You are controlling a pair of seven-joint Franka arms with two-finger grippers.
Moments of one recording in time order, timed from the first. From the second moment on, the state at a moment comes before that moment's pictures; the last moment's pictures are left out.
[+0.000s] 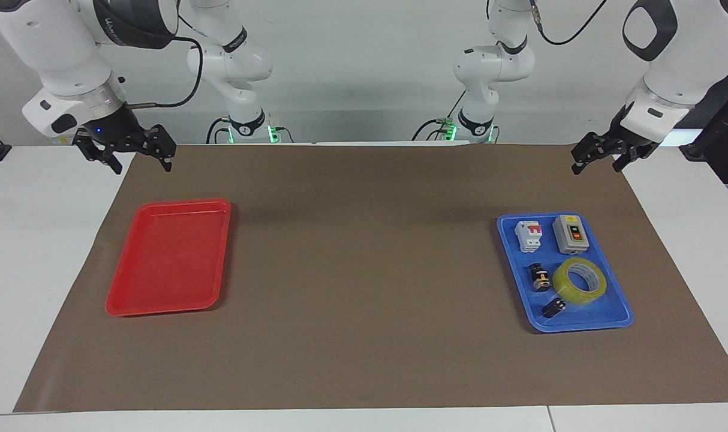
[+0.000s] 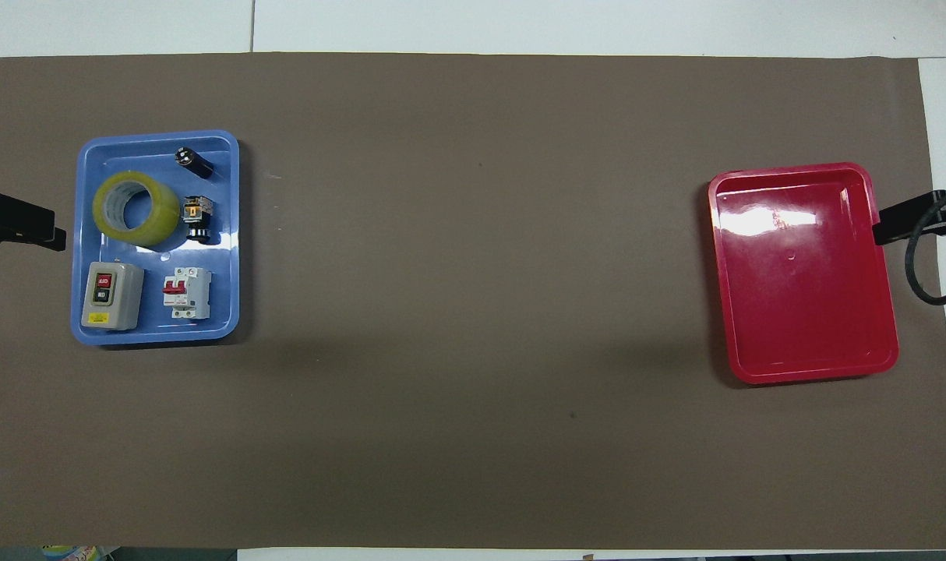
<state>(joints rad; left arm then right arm) 0.00 0.00 0.02 -1.60 -0.02 1.55 0.02 -0.05 0.01 -0.02 -1.57 -0.03 1.53 -0.13</state>
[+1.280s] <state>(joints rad) 0.02 0.02 0.02 -1.62 -0.02 1.64 0.03 -0.05 0.01 -0.02 -1.57 -0.03 1.53 -0.13</state>
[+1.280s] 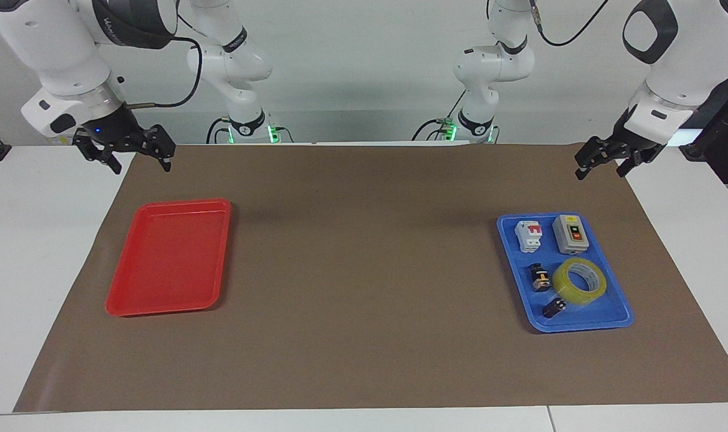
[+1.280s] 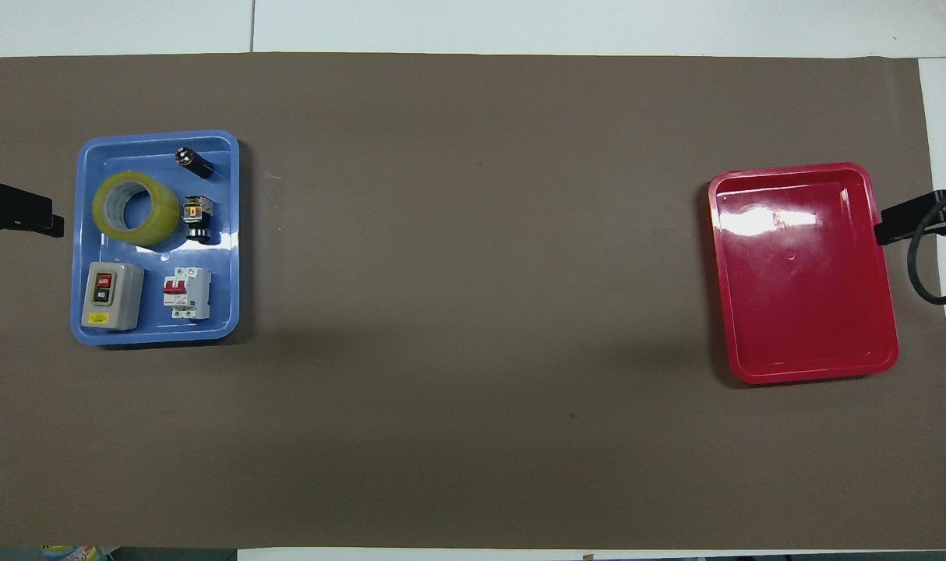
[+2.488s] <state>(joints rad) 0.12 0.34 0.02 -1.86 -0.02 2.31 0.07 -0.07 0.01 -0.03 -1.57 -0.03 1.54 -0.12</state>
